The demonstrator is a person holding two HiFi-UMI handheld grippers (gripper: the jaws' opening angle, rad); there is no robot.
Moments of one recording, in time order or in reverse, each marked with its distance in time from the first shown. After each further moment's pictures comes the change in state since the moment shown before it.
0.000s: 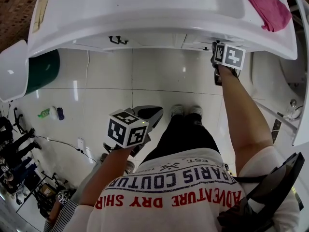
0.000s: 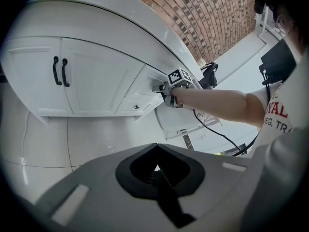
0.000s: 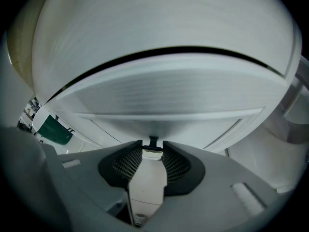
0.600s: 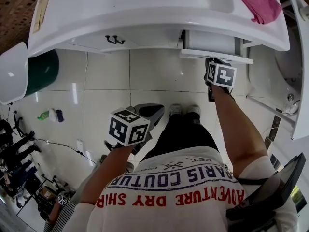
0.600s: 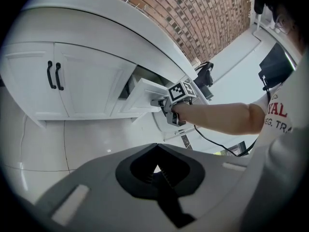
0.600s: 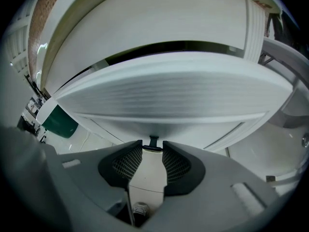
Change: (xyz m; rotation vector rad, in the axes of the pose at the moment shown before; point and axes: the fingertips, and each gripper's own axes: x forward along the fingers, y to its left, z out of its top) left arm 0.005 -0.024 -0.002 0.040 -0.018 -0.014; right arm -0.033 0.006 -0.078 -0.015 0.027 0.018
